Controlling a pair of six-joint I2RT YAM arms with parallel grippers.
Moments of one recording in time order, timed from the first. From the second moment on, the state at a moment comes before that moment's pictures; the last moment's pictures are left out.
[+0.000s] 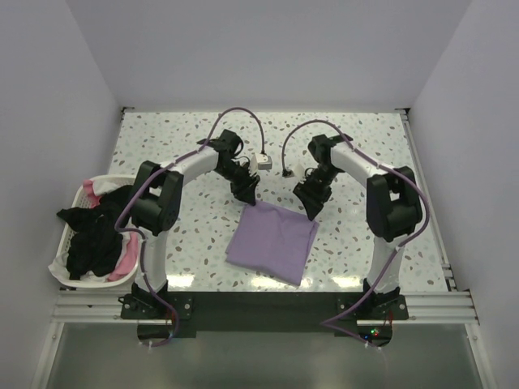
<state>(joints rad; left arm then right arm) -0.42 2.09 1.53 -0.75 0.79 0.72 0.34 1.96 1.49 -1.20 -0.43 -0.69</state>
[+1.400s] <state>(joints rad) -0.40 1.97 1.48 -0.74 0.65 0.73 0.35 1.93 1.53 -1.28 -0.24 -0.67</state>
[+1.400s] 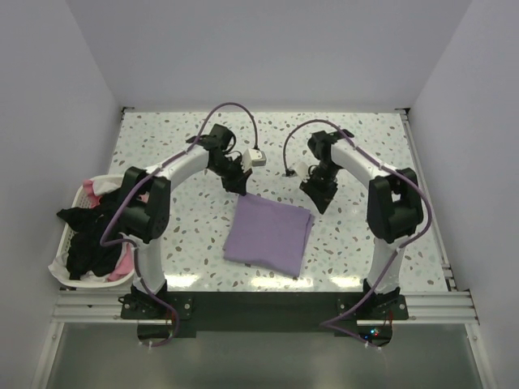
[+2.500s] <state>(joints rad) -0.40 2.02 1.48 -0.72 0.66 0.73 0.35 2.19 1.75 -1.31 -0.40 -0.63</state>
